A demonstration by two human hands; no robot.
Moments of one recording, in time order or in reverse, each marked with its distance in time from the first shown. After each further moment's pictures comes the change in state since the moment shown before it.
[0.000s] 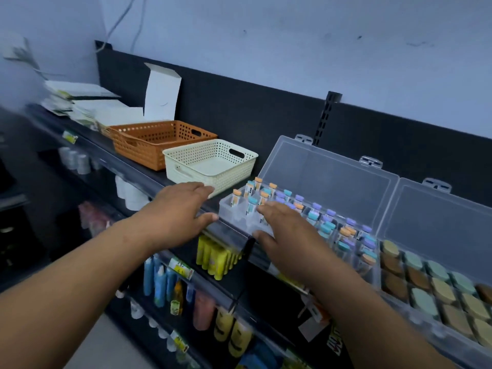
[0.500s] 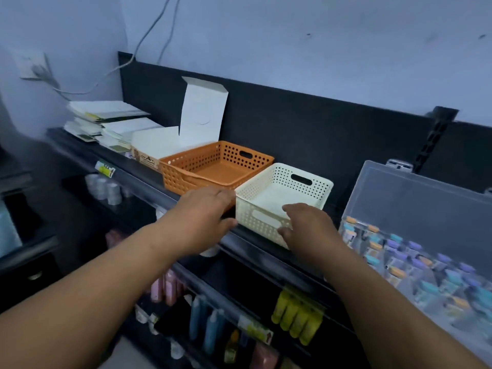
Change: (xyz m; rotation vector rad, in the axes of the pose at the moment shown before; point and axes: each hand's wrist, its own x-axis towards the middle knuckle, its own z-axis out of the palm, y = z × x) left_hand 0.087 -0.205 -0.029 -0.012 0.034 0.109; right_hand 0.229 -0.101 0.057 -0.169 0.028 0.190
